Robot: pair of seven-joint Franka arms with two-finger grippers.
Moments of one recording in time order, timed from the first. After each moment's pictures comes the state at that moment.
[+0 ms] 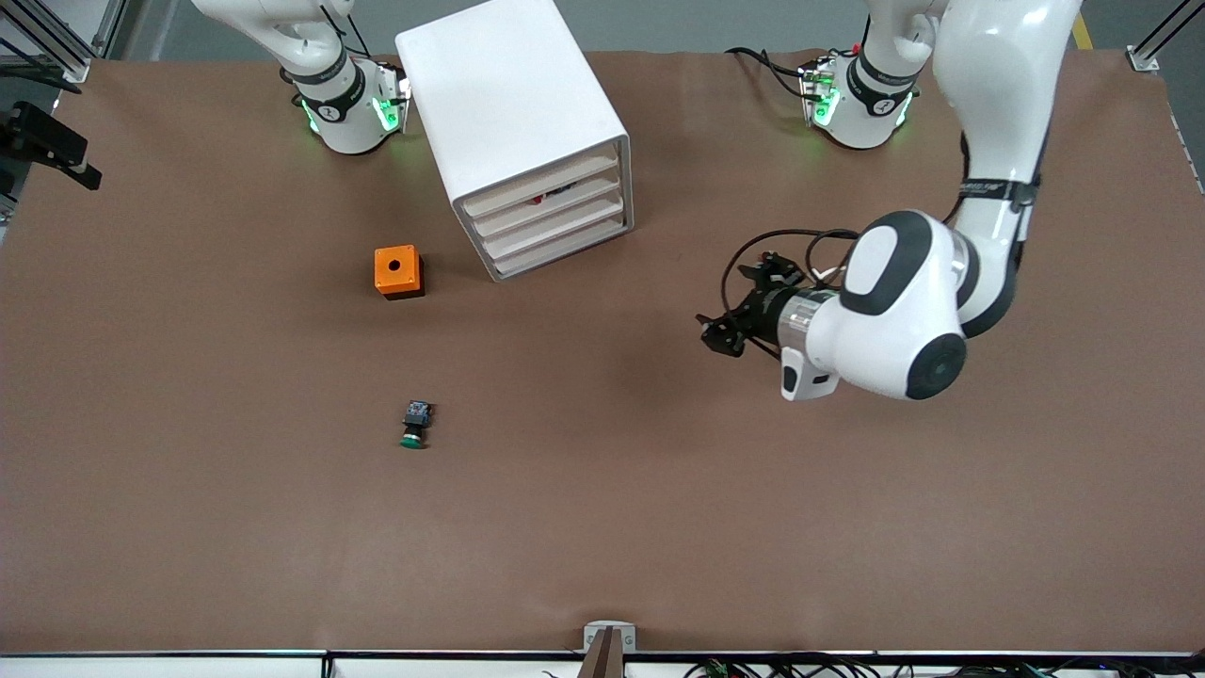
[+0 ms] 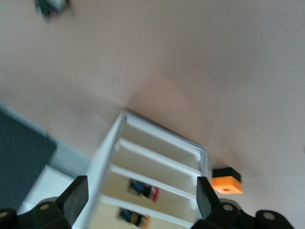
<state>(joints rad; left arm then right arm) -0.33 0.58 -0.09 -1.41 -0.67 1.54 -1.33 0.00 -0.15 -0.10 -1.61 0.01 1.45 -0.11</state>
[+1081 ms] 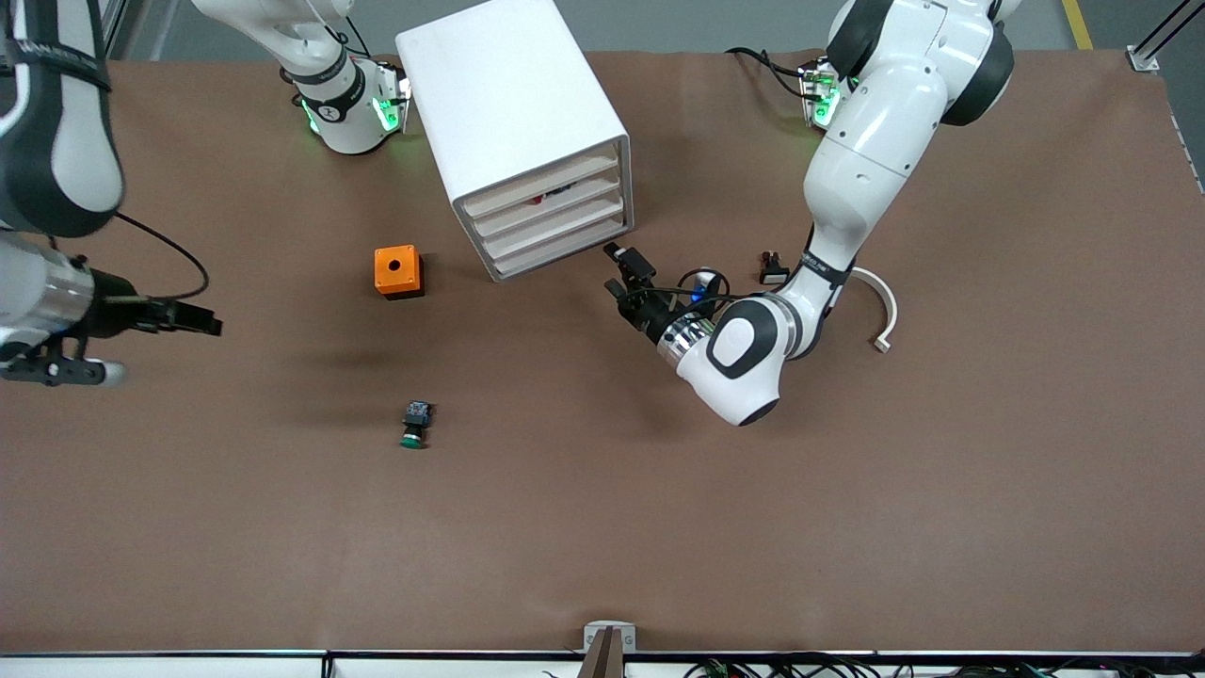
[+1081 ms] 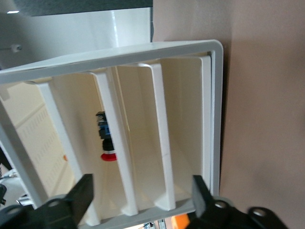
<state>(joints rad) -0.43 0.98 -0.14 -1.36 -1.09 1.48 -2.22 0.03 0.20 -0.09 -1.77 0.12 1.84 0.00</state>
